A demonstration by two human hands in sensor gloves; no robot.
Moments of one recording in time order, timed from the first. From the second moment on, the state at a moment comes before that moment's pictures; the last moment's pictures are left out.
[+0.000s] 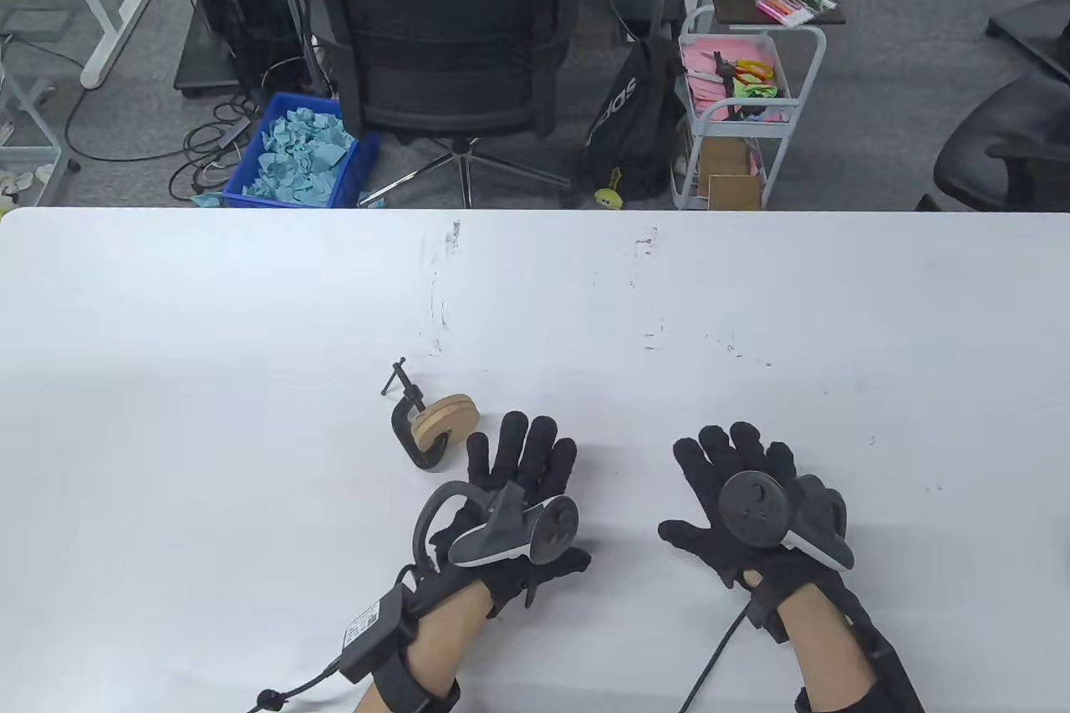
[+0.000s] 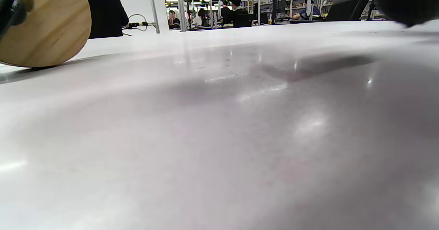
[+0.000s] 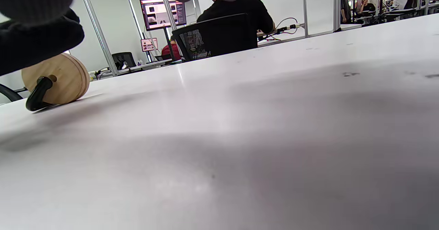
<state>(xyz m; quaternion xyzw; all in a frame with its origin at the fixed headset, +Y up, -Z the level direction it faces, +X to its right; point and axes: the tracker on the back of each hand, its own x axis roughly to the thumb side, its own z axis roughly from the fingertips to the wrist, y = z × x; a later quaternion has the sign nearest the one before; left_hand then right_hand) -0.057 -0.756 -0.271 -0.09 -0.24 -0.05 0.96 0.211 -0.737 -0.275 0.14 0.04 0.98 0.11</state>
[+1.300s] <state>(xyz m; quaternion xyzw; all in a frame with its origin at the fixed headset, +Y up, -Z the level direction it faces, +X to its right) -0.253 -0.766 -0.381 -0.16 0.18 0.26 0.94 0.218 -0.741 -0.279 0.12 0.08 0.99 0.08</state>
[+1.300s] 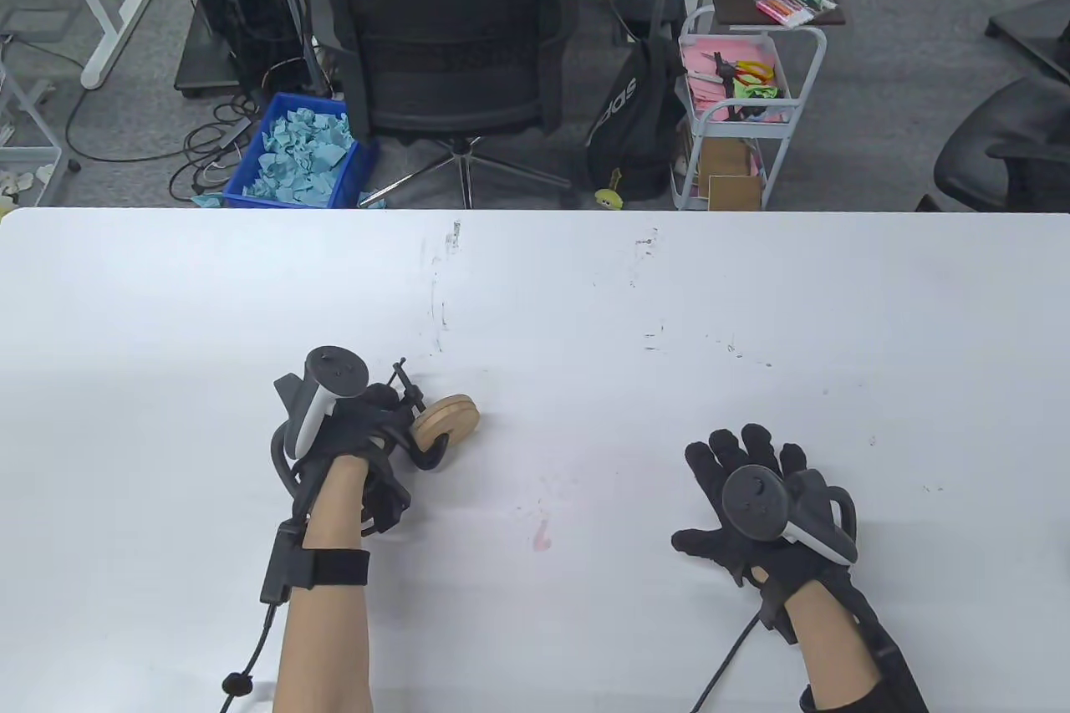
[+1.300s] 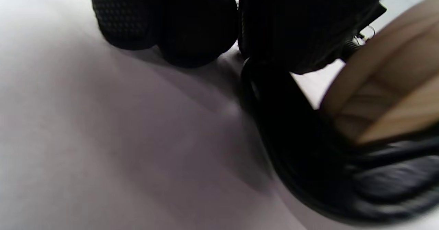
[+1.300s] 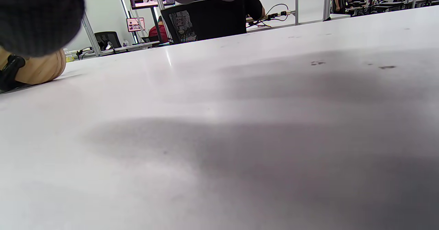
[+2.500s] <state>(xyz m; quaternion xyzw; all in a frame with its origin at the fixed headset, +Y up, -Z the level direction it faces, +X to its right) -0.123 -0.677 -0.331 -0.02 -0.16 0.24 0.96 0.215 -0.748 -0.281 0.13 0.07 0.99 0.09</state>
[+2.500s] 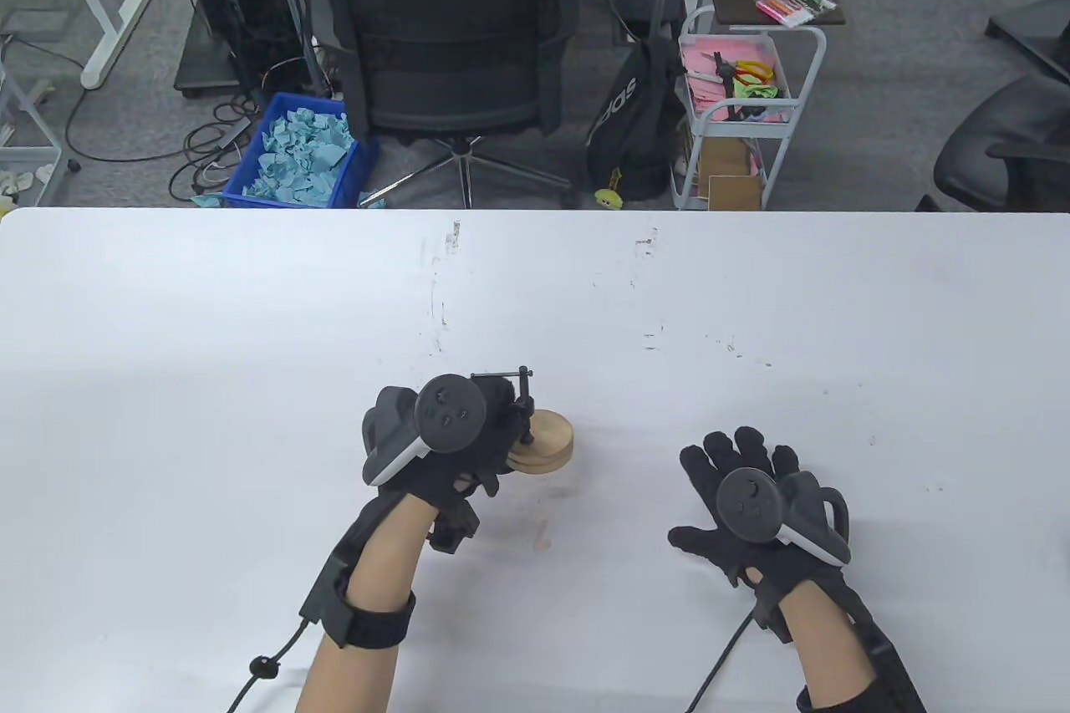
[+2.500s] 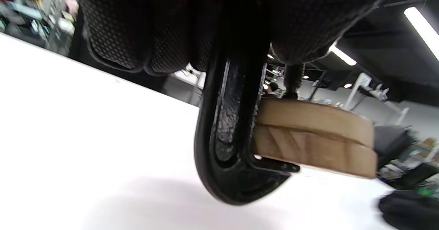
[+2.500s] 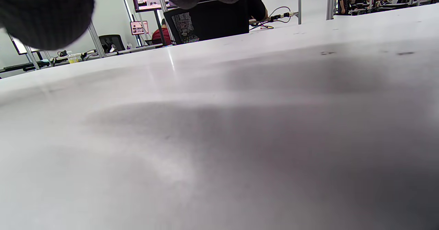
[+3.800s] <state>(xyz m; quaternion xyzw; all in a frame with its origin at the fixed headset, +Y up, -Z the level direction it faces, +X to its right) -0.074 -0.721 -0.314 -0.01 -0.23 0.43 0.87 0.152 -0.654 -0.315 0.26 -0.05 0.89 0.38</state>
